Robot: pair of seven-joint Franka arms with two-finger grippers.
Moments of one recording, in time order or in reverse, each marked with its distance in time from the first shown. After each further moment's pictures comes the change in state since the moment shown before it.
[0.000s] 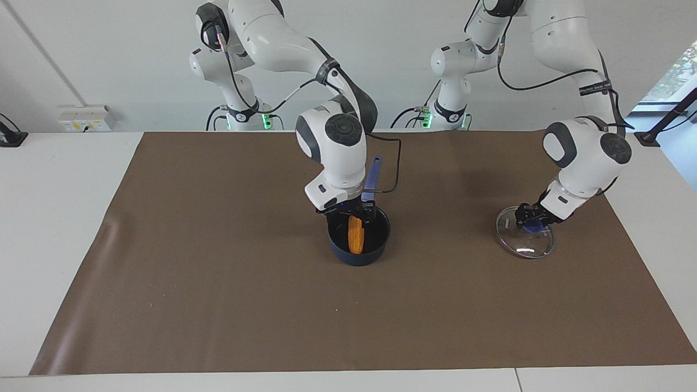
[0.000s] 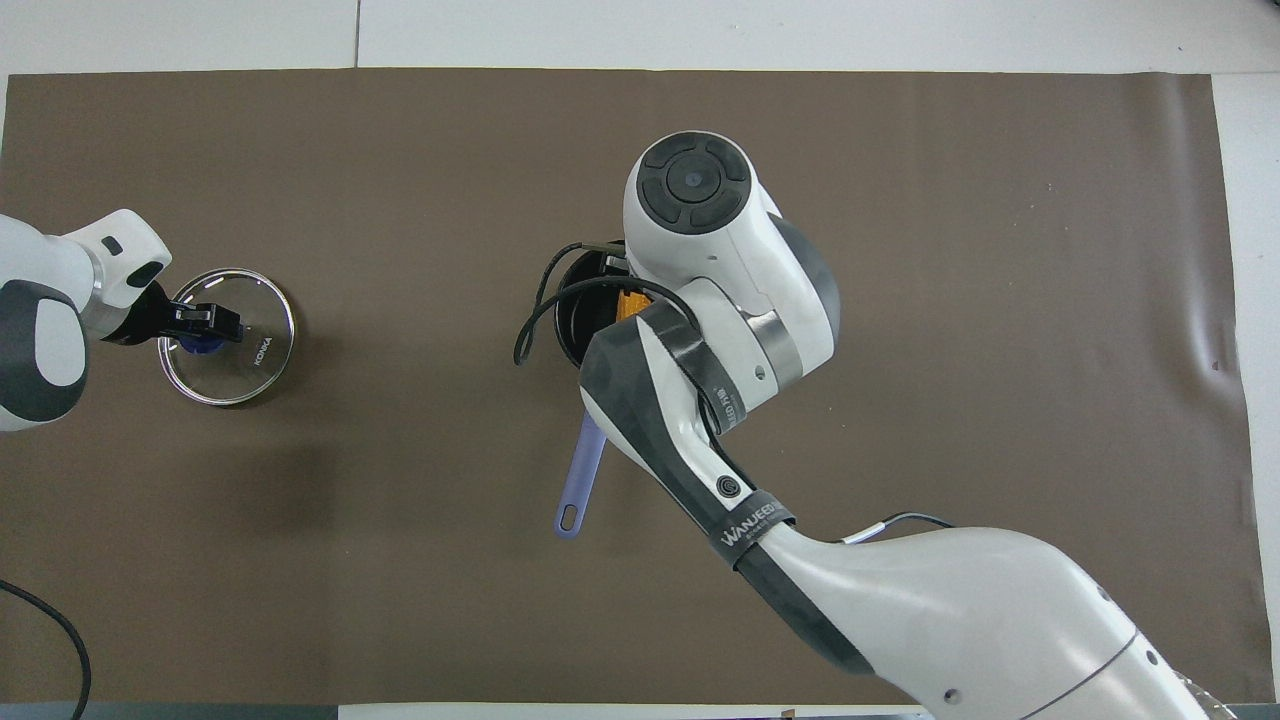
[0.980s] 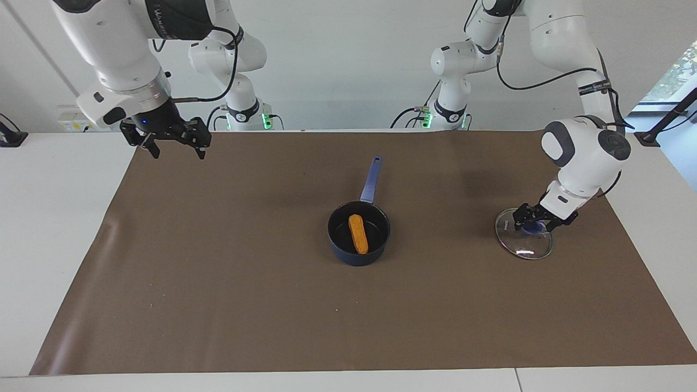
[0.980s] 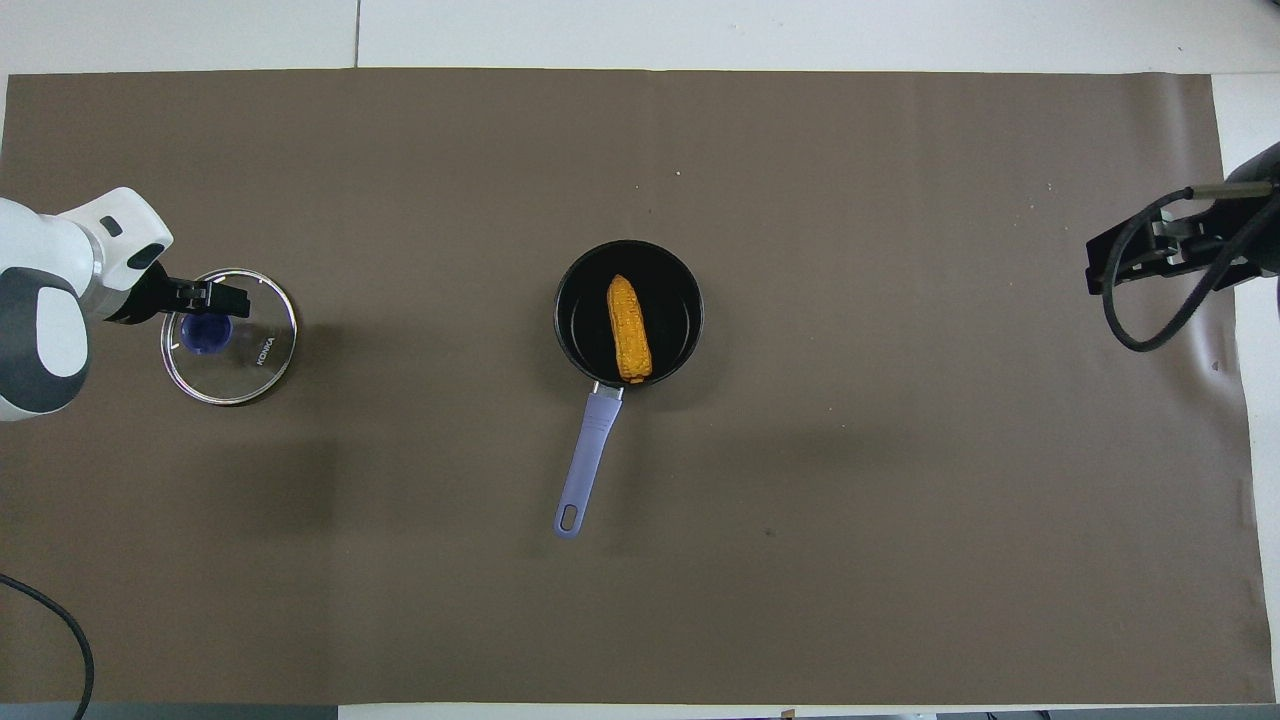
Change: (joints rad) left arm -0.036 -0.009 -0.004 0.056 0.005 0.022 0.001; right arm -0.484 -0.413 -0.007 -0.054 -0.020 -0.501 -0.736
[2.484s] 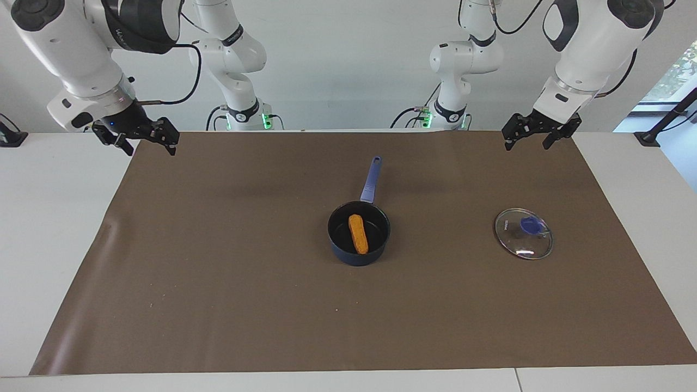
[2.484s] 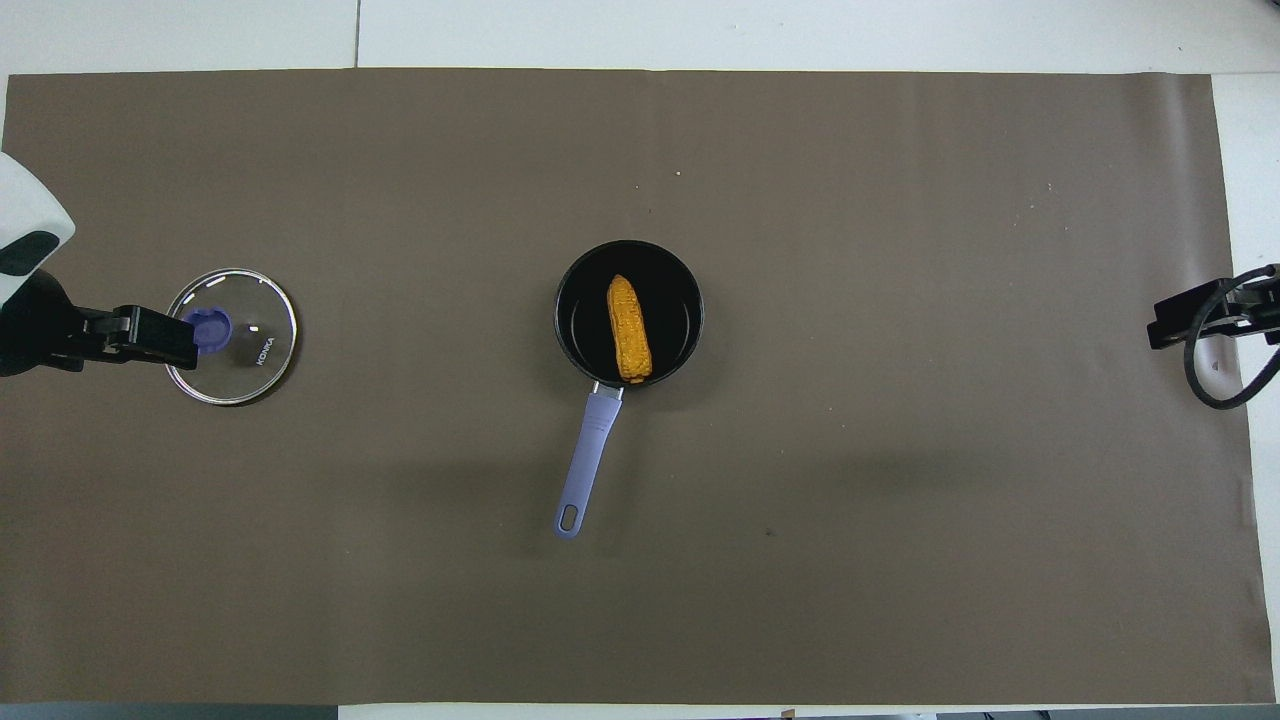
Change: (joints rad) left arm -0.162 -0.321 0.002 0.213 0.046 -0.655 -0.278; right arm -0.083 -0.105 -0.011 -0.212 -0.005 0.108 -0.103
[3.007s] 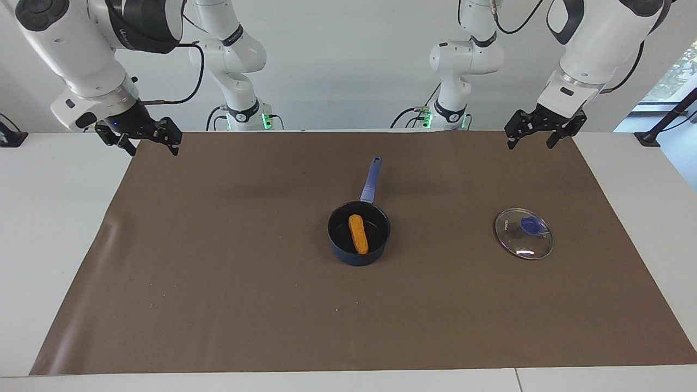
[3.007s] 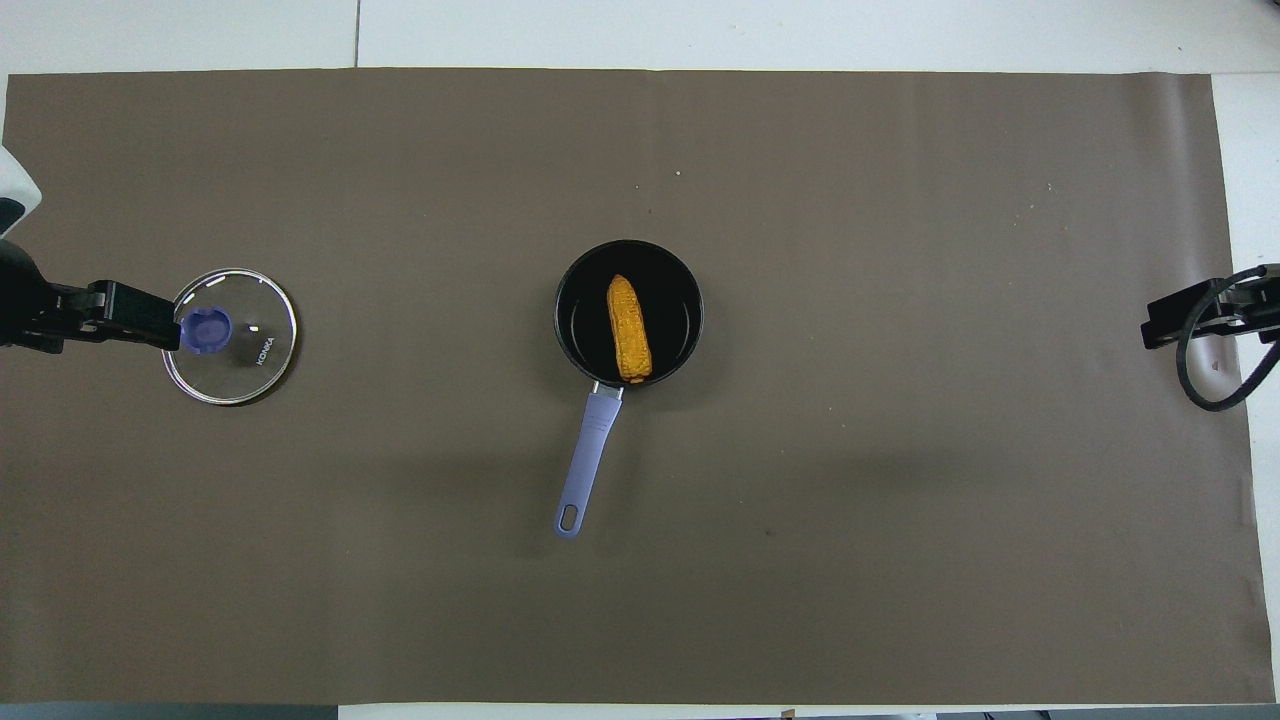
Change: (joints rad) left arm -0.053 0.046 0.065 0.088 0.000 -0.053 0.000; right arm 0.000 0.000 0.004 0.000 0.000 0.000 0.000
